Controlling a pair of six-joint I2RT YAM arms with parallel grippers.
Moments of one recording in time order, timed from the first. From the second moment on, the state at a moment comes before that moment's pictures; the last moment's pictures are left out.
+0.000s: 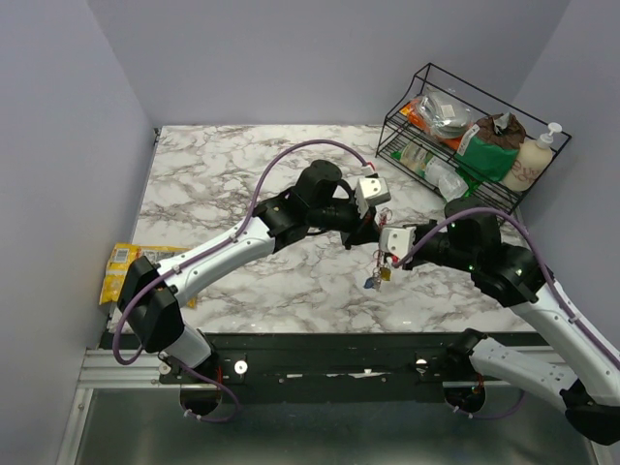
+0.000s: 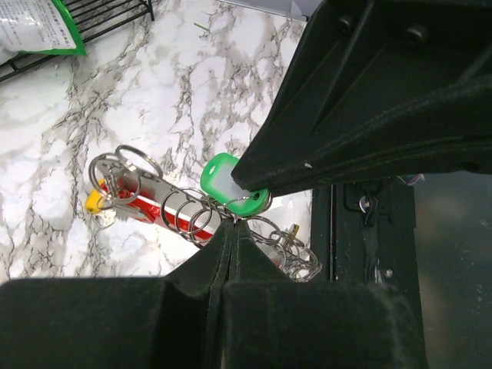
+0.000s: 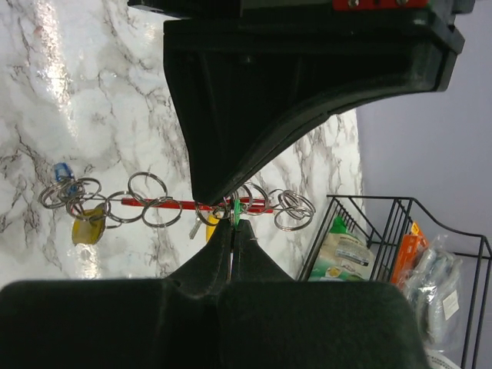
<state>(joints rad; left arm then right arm) -0.86 1.53 1.34 -0.21 0.62 0.05 0.68 0.85 1.07 -0.72 -0.26 -0.96</state>
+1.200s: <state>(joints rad) -0.88 1.59 1.42 -0.25 0.46 -0.05 0.75 0.75 0.96 -0.71 -0.07 -1.07</state>
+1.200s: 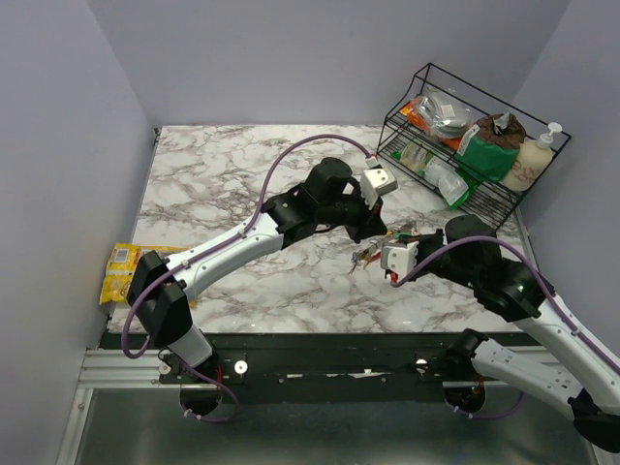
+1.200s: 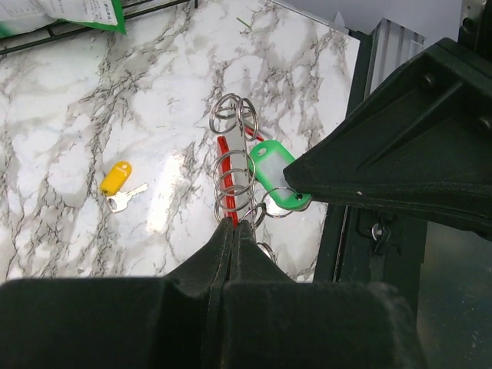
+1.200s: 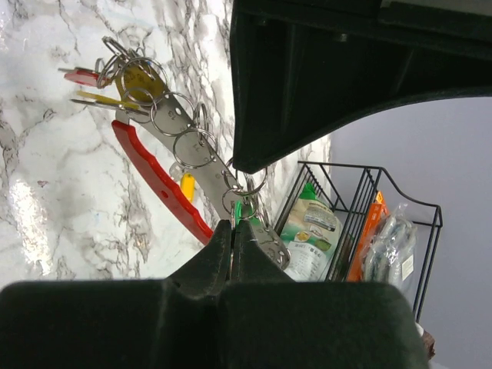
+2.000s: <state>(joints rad) -0.83 1.59 1.41 -0.25 0.43 -0.06 0.82 0.91 0.97 -0.55 0.09 -1.02</state>
